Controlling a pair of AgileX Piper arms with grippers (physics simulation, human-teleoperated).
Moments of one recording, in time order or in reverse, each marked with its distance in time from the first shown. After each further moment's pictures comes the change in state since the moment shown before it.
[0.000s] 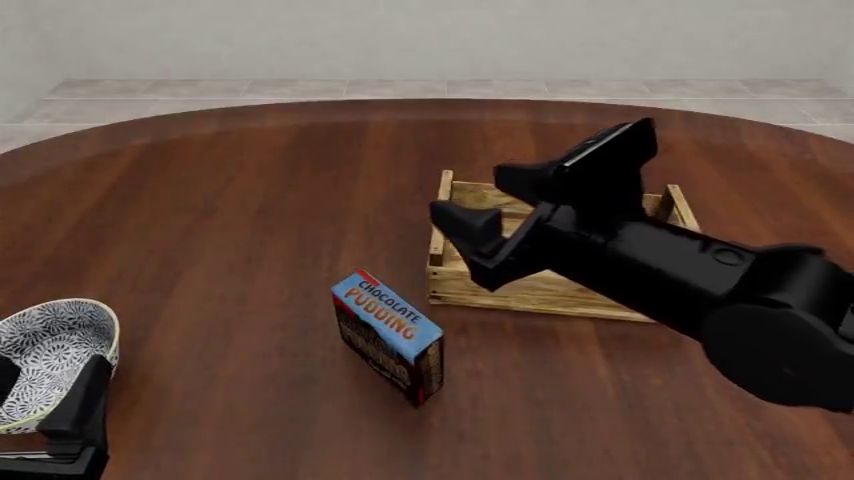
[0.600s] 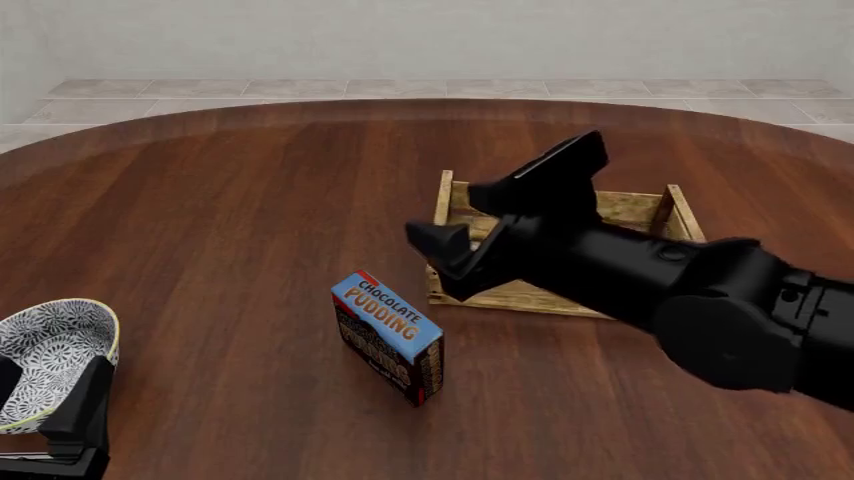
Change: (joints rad) left arm -0.005 0.000 0.000 0.005 0.003; right arm 0.028 0.088 -0.038 0.033 0.006
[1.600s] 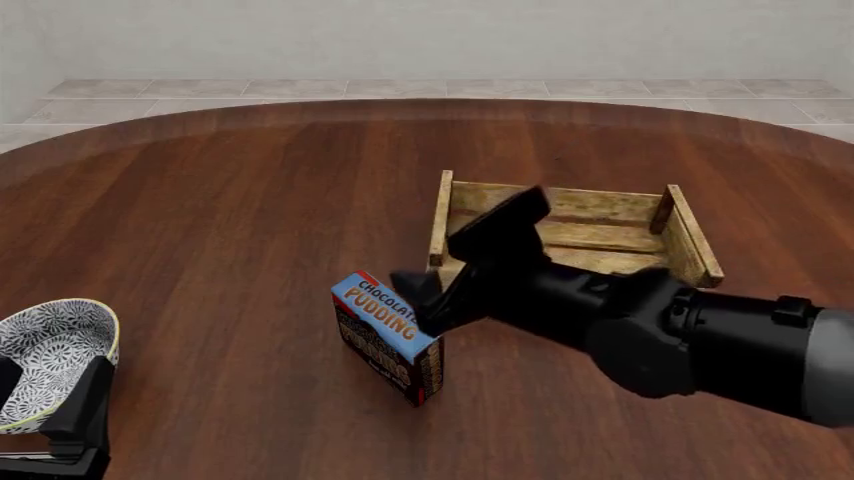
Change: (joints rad) left arm 0.001 0.005 0.000 -0.003 0.009; right arm 0.010 0.161 0.041 -0.063 0.026
